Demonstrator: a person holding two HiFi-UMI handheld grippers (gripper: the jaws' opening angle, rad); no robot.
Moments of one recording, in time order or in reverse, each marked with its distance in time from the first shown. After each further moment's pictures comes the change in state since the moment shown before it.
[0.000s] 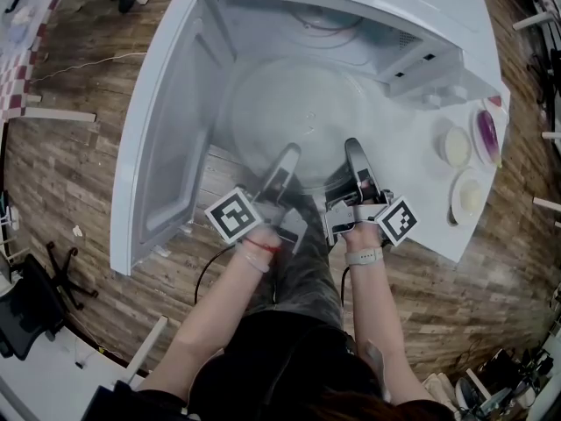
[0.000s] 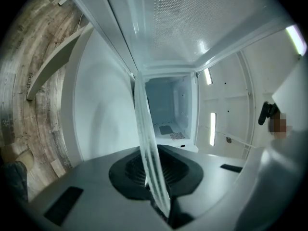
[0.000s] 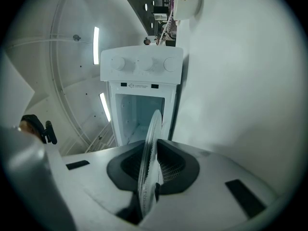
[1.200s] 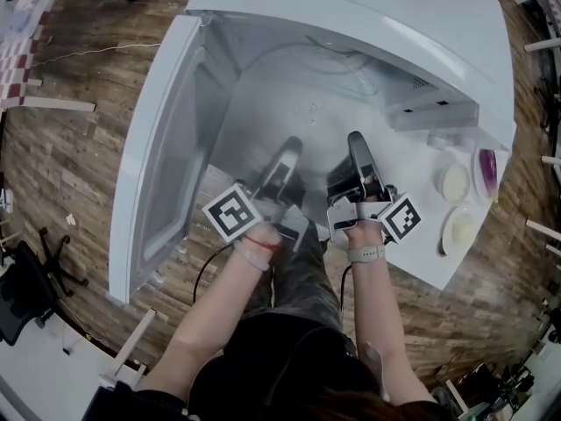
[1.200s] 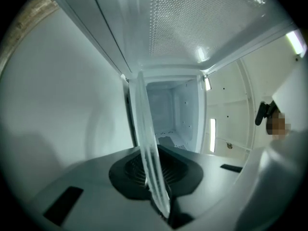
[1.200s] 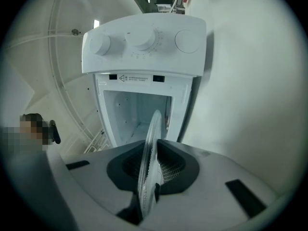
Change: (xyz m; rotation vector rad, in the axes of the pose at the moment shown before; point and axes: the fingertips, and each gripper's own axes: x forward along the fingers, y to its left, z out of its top) left arm 0.053 -0.006 0.038 0.006 -0.081 -0.021; right arm 0.069 0.004 0.029 -0.023 0.078 0.030
